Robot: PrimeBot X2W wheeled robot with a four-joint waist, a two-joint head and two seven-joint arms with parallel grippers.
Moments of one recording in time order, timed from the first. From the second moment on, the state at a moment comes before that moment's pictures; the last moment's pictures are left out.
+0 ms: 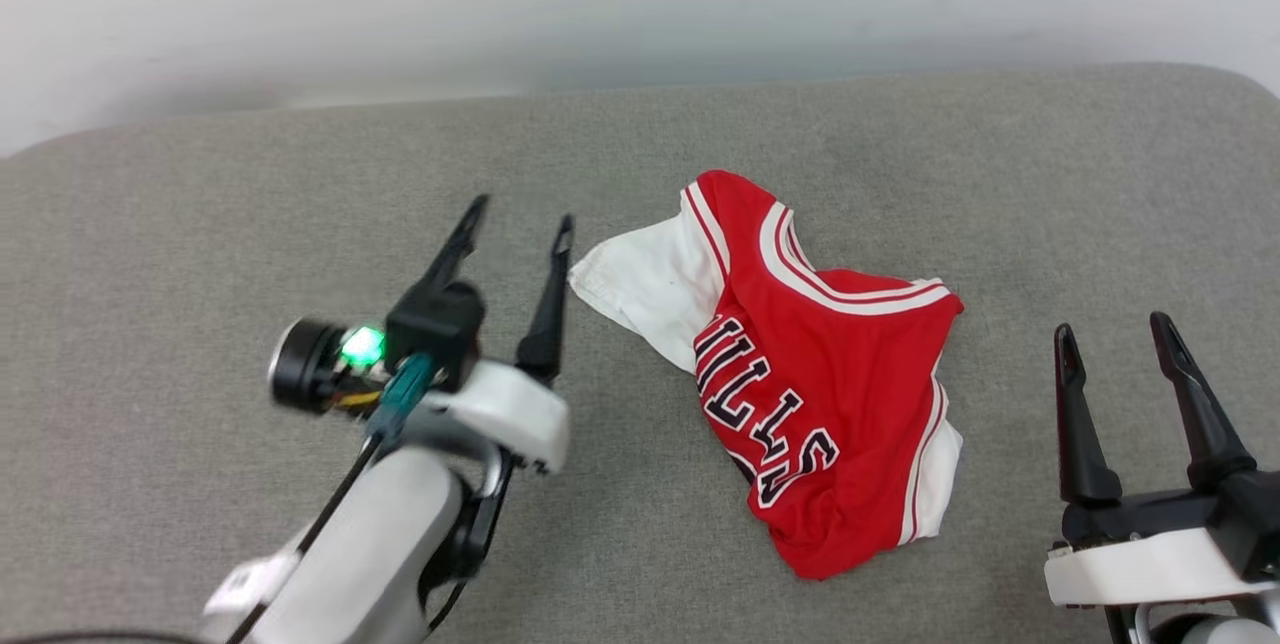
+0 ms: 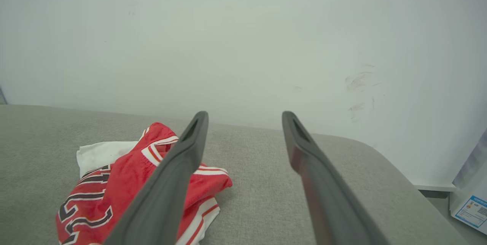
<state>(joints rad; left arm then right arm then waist) -0.57 0.40 -0.78 0.20 -0.57 0.36 -0.26 -0.01 -0.05 -0.09 -0.07 -0.04 0.13 -0.26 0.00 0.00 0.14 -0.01</state>
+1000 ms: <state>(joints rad) 0.09 0.18 -0.20 0.00 -0.18 0.21 -0.26 0.14 -0.05 -0.09 -0.05 0.16 0.13 -0.26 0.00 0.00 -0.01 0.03</state>
